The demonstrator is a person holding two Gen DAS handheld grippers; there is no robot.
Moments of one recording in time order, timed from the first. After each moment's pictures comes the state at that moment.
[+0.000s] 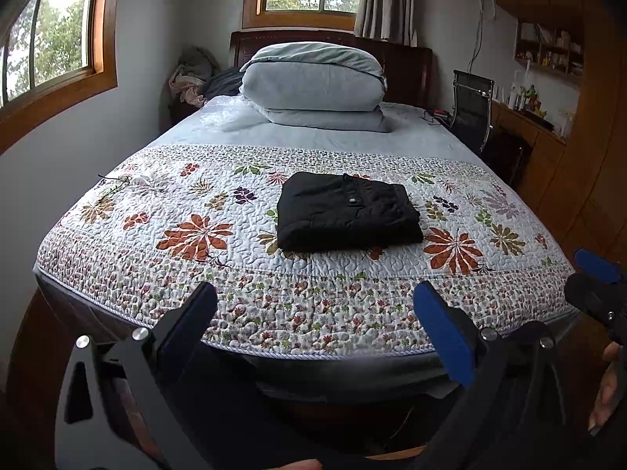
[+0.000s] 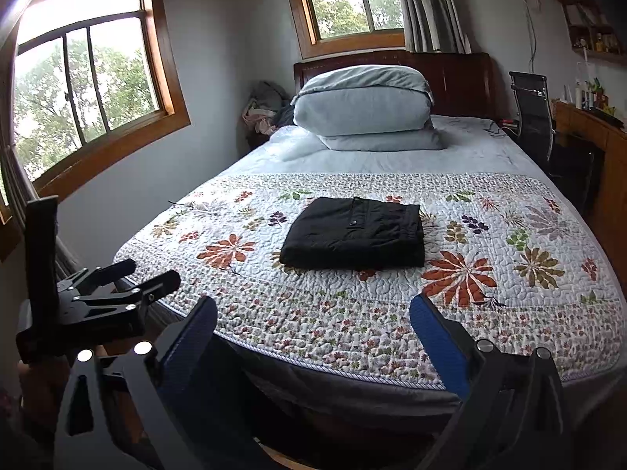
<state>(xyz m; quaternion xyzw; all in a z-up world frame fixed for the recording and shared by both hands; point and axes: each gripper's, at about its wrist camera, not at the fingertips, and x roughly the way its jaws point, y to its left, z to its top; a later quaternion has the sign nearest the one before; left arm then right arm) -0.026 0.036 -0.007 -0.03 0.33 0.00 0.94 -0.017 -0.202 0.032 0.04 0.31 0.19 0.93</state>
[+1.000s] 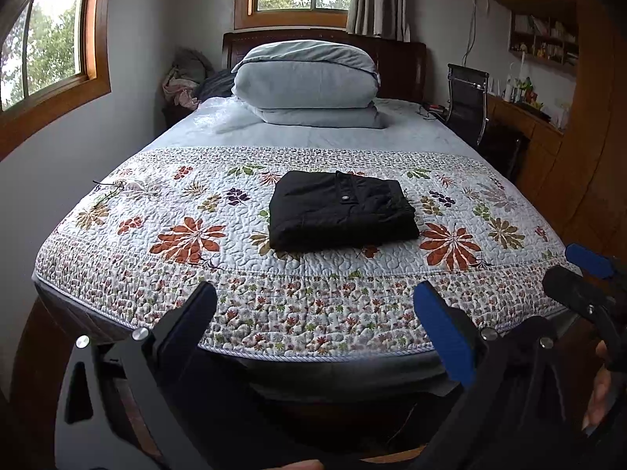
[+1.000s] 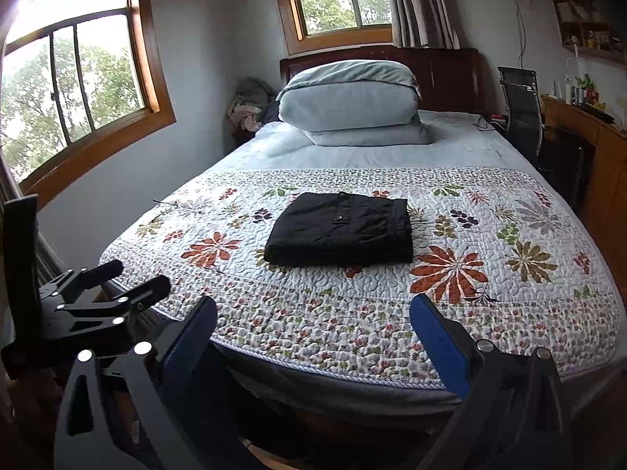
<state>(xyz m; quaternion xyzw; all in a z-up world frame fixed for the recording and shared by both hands) -0.021 0.020 -0.012 -0.02 0.33 -0.01 0.94 -0.004 -0.203 0.023 0.03 0.32 0.16 0.93</state>
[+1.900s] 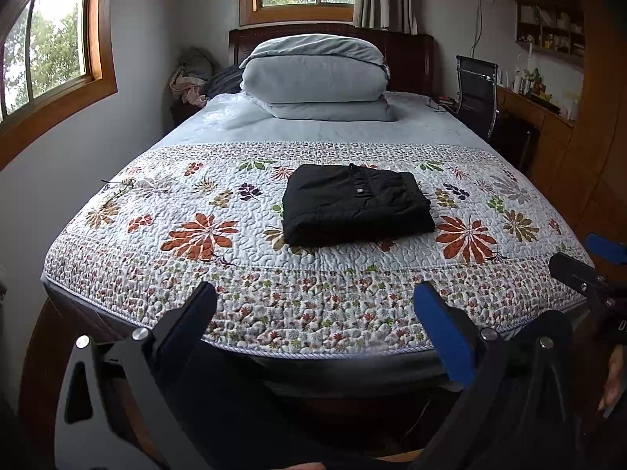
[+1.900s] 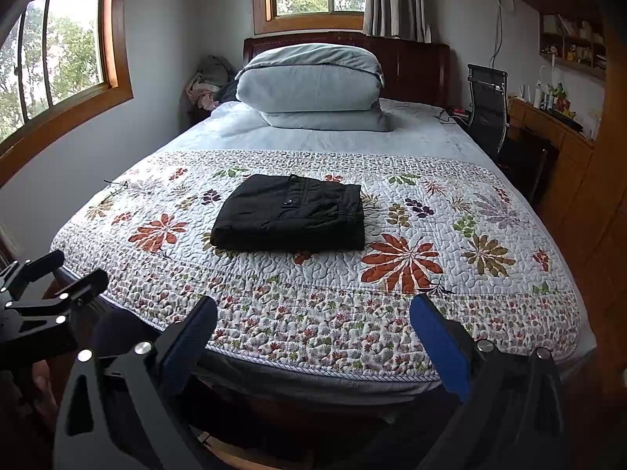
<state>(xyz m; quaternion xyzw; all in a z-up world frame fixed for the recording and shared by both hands) -0.015 0.028 -0.019 0.00 0.34 0.01 0.94 0.015 -0.207 0.011 -0.01 0.35 0.08 0.93</state>
